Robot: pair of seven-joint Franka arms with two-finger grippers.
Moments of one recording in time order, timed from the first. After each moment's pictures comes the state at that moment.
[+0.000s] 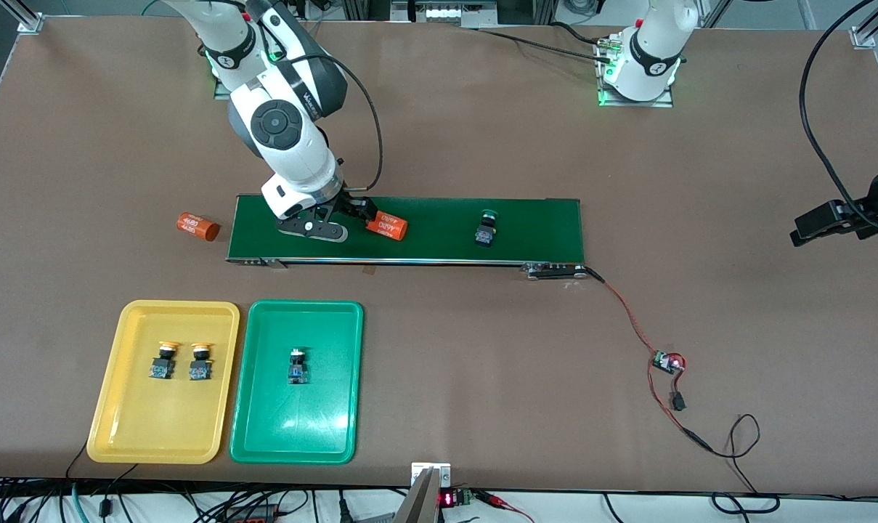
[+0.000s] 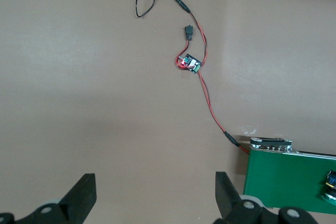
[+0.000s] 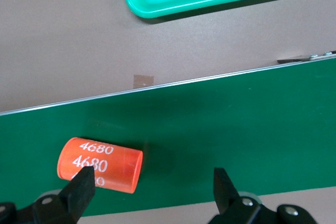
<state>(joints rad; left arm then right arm) 0.03 0.21 0.01 -1.36 0.00 1.59 -0.08 0.17 0.29 0.43 -2.01 -0.08 2.28 0.82</state>
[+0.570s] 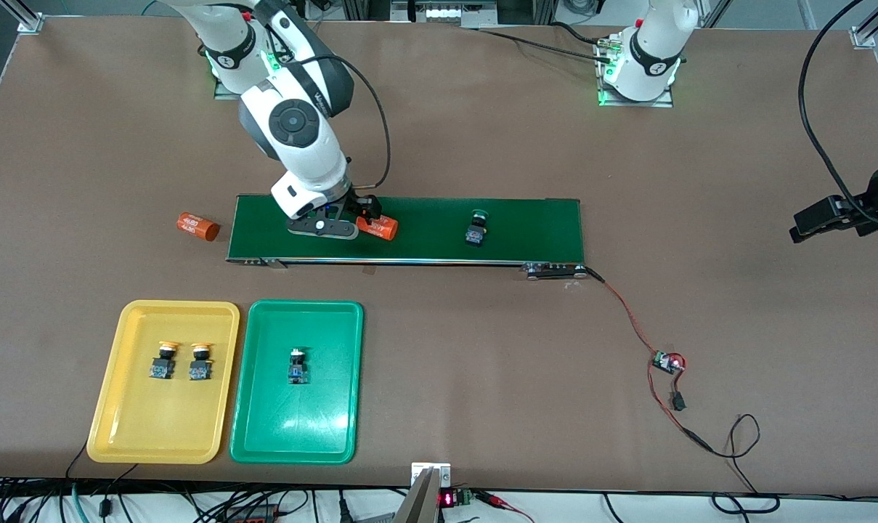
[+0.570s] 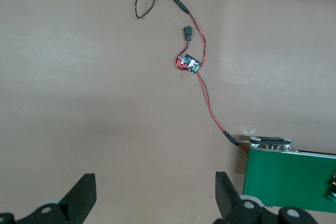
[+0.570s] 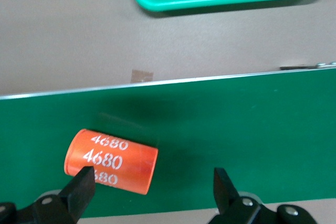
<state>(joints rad) 0.03 0.20 0.02 -1.37 0.00 1.59 -0.08 0.21 0.32 0.43 -2.01 -0.17 2.28 0.82</state>
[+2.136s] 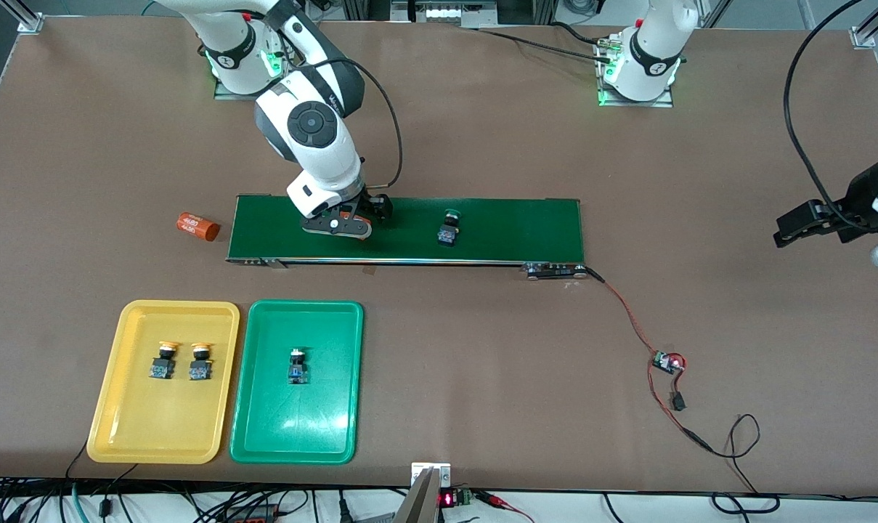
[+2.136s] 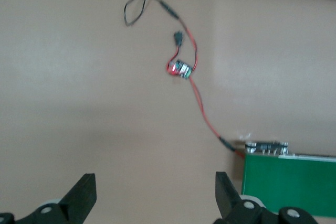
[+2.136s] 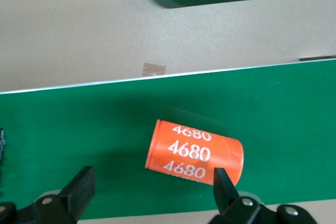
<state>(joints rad) 0.01 0.15 0.00 -1.50 0.00 1.73 -0.07 0.23 0.35 0.42 -2.00 -0.18 2.30 0.87</state>
